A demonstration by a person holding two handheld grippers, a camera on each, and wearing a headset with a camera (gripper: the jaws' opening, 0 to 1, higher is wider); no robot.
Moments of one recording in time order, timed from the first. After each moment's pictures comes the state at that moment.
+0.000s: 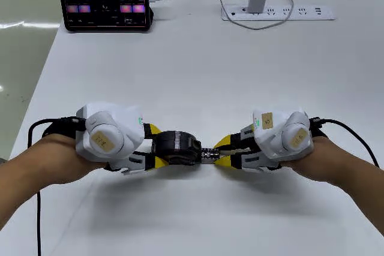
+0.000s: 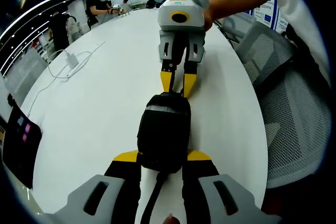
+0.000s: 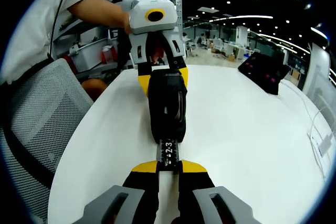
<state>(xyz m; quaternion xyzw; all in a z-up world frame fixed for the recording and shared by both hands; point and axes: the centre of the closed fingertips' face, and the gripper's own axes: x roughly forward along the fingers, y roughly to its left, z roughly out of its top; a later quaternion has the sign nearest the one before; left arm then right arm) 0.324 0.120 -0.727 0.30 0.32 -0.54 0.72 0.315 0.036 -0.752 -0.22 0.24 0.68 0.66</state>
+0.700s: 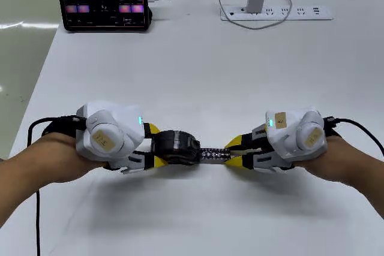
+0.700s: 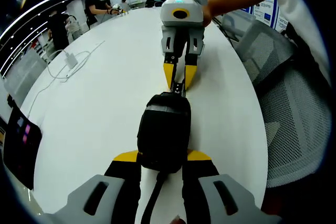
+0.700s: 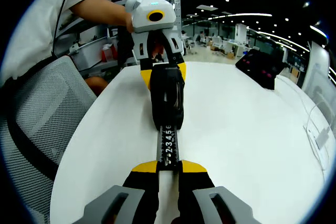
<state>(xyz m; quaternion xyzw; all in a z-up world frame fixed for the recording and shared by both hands) 0.323 0.120 -0.727 0.31 0.33 -0.54 0.71 0.314 0.013 -0.753 -0.23 0.25 0.67 0.66</state>
